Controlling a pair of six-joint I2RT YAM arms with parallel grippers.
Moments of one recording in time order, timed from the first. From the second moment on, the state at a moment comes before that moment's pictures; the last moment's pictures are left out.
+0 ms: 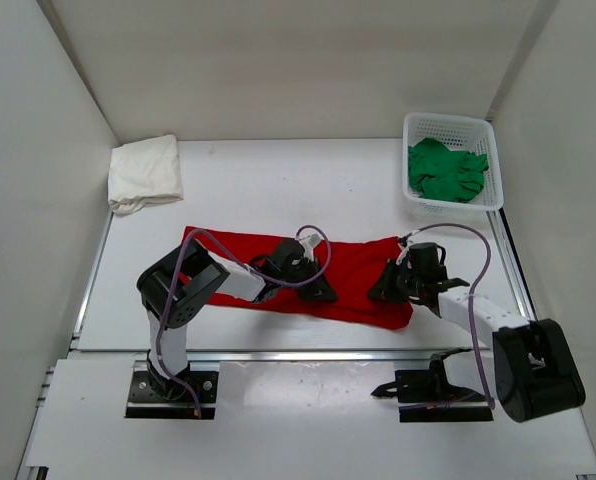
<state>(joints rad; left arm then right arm) -0.82 1.91 0.81 0.46 0.40 -0.92 0.22 1.22 0.40 -0.06 -0.40 0.53</state>
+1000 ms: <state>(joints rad) -0.36 1.83 0.81 0.50 0.47 -0.96 -0.06 1.37 0.51 0.11 -0.44 0.53</state>
